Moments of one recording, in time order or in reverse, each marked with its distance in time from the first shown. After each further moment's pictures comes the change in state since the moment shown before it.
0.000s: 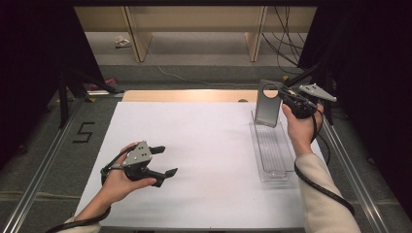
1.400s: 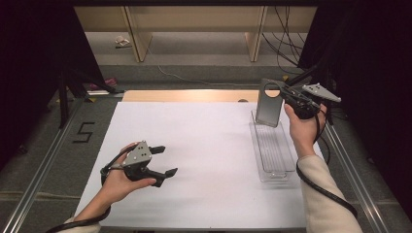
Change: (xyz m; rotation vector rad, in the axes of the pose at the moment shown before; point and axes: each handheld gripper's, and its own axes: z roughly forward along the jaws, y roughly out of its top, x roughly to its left) left arm 0.000 0.000 -0.001 -0.004 -0.001 -0.001; right arm 0.002 0.006 -0.011 -0.015 0.007 0.004
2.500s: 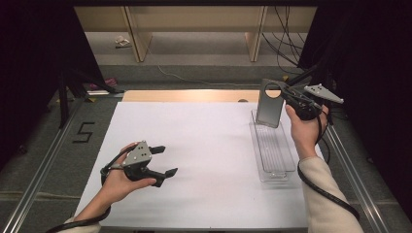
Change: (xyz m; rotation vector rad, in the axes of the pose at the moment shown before) left arm 0.000 0.000 0.000 -0.001 0.000 0.001; right arm 0.002 0.002 -0.007 -0.006 0.006 0.004
